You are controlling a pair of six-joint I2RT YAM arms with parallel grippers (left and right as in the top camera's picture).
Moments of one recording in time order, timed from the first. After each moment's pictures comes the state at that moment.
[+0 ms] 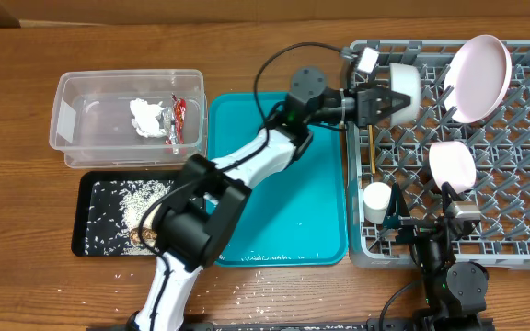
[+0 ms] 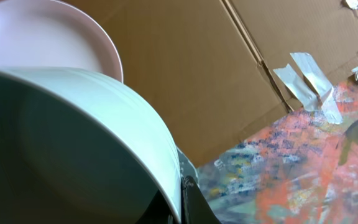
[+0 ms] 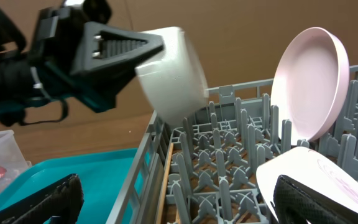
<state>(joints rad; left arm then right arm) -0.65 2.25 1.56 0.81 0.89 -1.00 0.14 0.01 0.02 -0.02 0.09 0.20</state>
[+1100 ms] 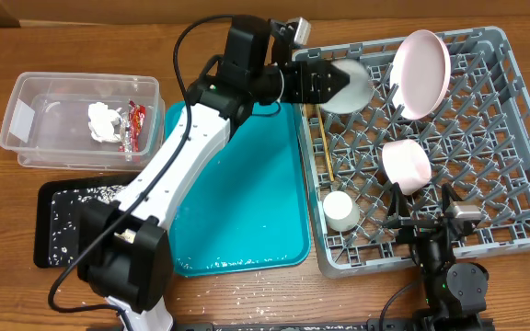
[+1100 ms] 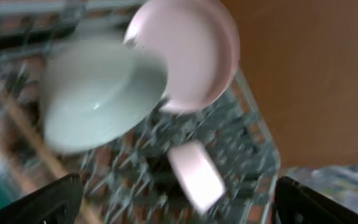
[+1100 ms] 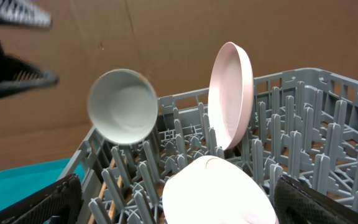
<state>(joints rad) -0.44 1.87 1.61 -0.39 0.65 -0.51 0.14 0.01 0.02 -0.02 0.09 0.20</state>
